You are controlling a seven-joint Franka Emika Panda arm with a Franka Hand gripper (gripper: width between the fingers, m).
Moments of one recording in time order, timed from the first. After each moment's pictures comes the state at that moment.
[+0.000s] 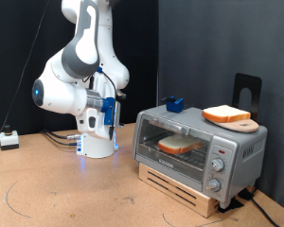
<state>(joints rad) -0.41 -0.14 -0.12 -2.56 0.73 1.39 -0.64</state>
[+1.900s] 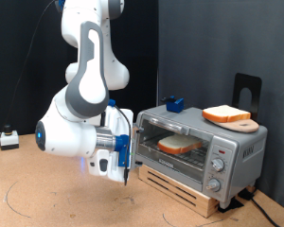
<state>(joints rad) -0.40 0.30 -0.01 -2.19 0.97 1.46 -0.59</state>
